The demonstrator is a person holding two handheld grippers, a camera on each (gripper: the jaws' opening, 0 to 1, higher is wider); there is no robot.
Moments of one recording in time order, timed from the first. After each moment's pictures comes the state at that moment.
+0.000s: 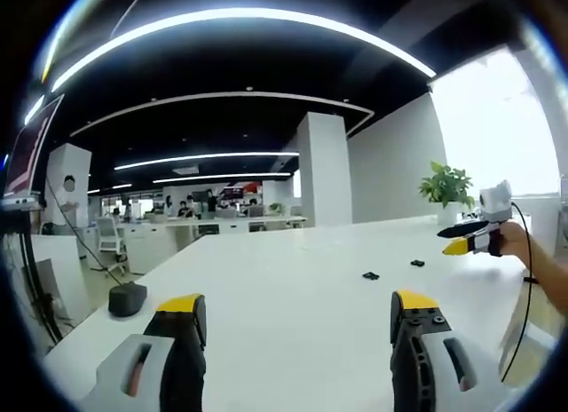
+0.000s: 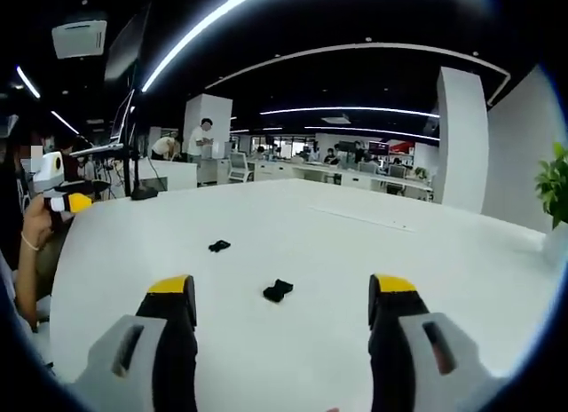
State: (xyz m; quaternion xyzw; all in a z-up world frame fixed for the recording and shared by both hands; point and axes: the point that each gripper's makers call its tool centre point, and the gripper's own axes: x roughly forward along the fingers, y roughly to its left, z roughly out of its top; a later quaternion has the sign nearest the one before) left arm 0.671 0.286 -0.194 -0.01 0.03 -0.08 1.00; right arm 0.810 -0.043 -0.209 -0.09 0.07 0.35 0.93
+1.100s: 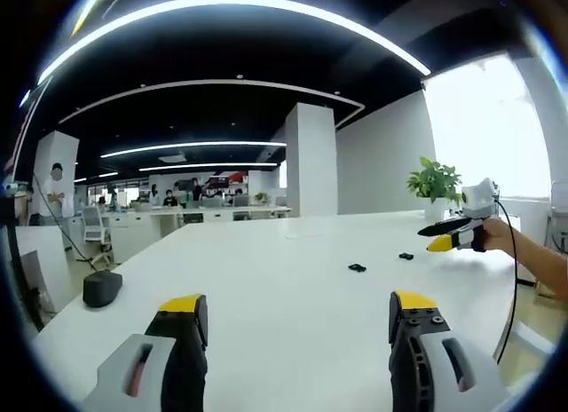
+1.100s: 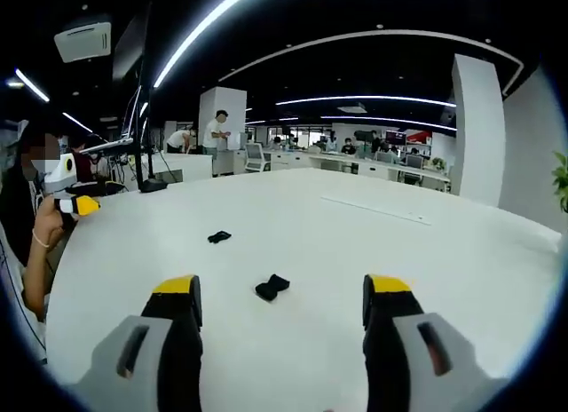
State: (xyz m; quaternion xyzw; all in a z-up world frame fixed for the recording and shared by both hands) left arm 0.690 0.267 -0.211 -0.02 0.05 -0.12 0.99; right arm 0.832 -0.040 -0.223 -0.09 0.10 0.39 0.91
